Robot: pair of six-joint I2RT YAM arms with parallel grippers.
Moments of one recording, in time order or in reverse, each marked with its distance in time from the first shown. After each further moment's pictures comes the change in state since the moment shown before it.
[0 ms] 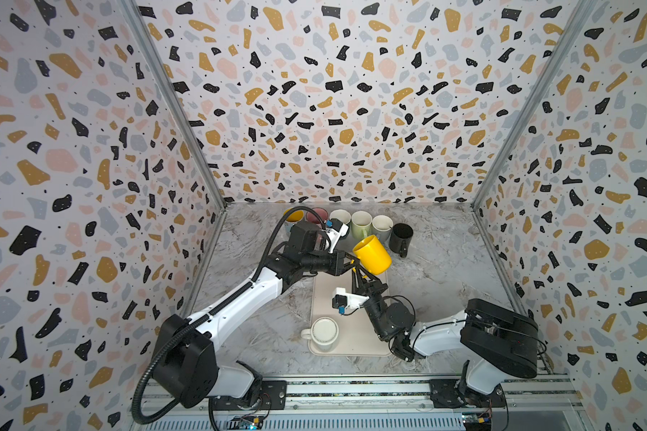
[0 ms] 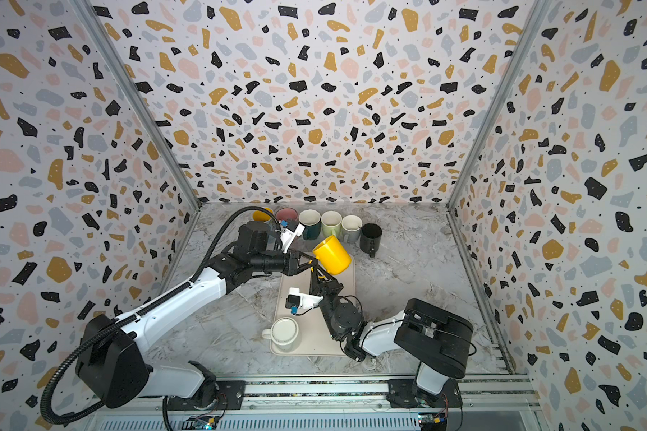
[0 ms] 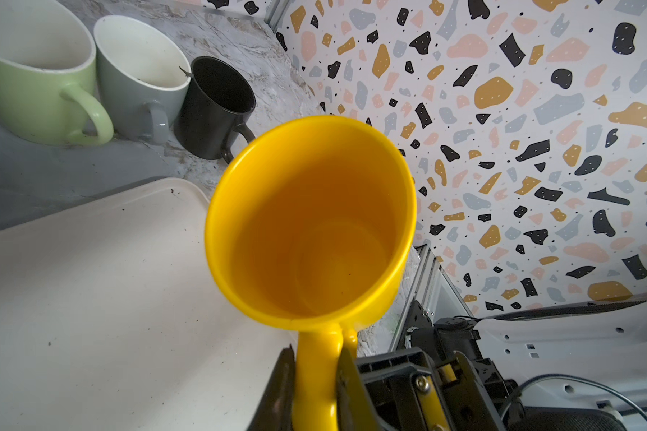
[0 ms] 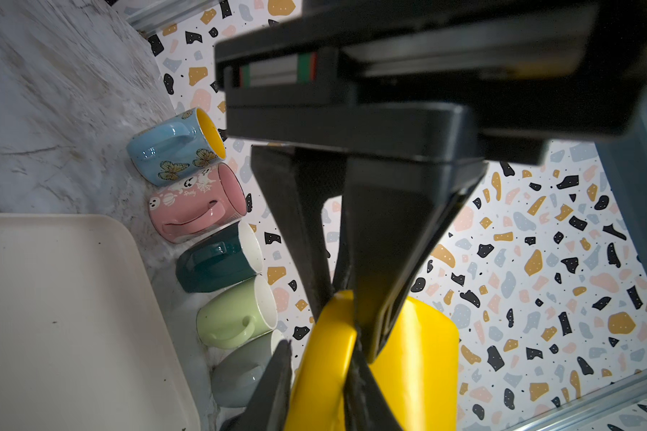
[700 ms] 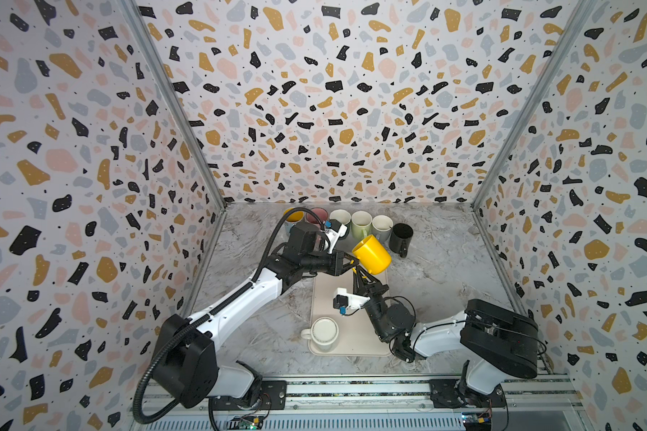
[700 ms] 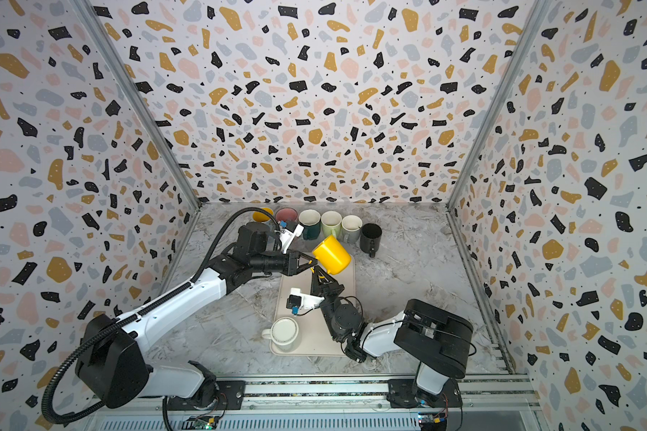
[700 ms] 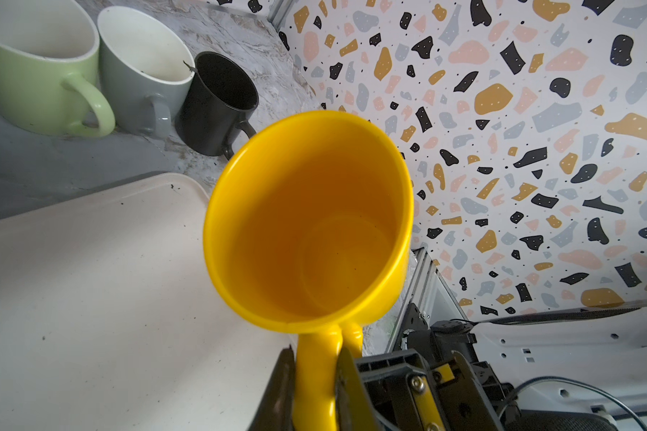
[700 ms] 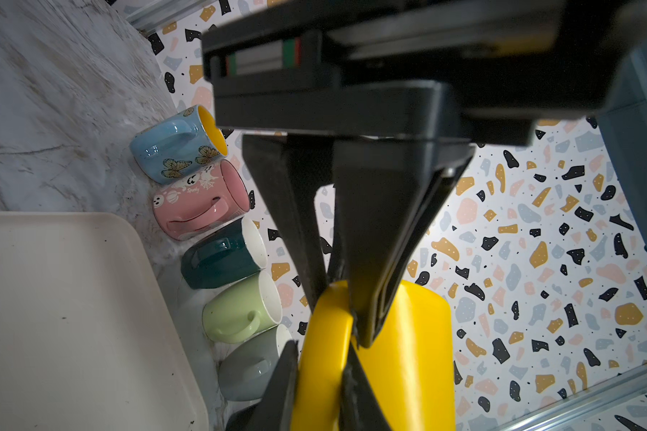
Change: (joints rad) left arm 0.011 -0.001 -0.016 0.018 0.016 -0.027; right arm -0.004 -0.001 -0.010 0.005 0.013 0.026
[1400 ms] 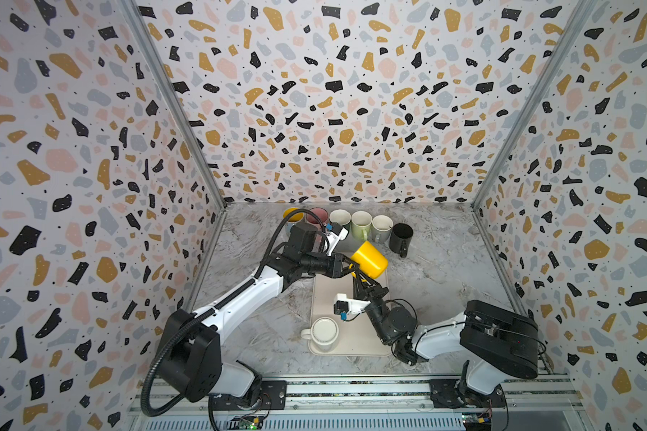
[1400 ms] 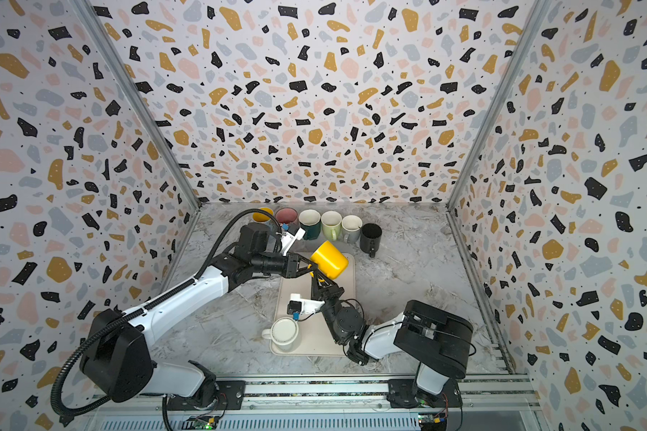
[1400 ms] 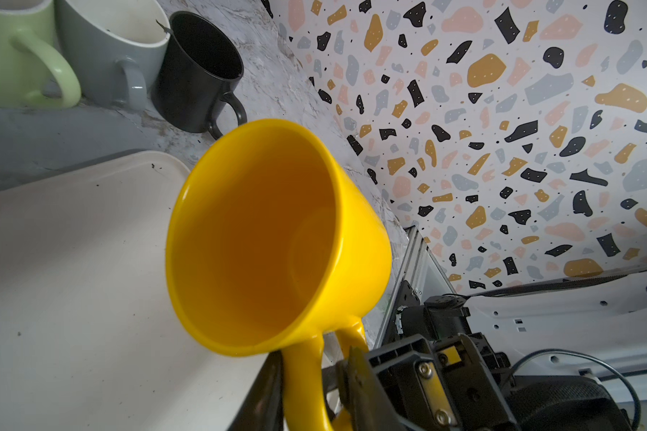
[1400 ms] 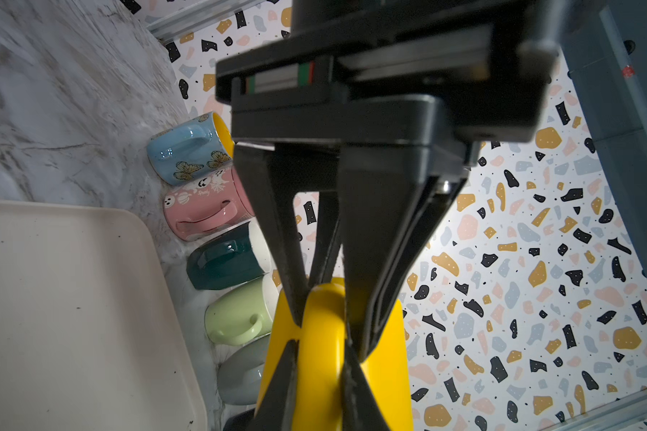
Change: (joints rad) left arm 0.012 0.039 -0.012 -0.014 0.114 0.056; right arm 0.022 -0.001 -0.038 0.021 -0.034 -0.054
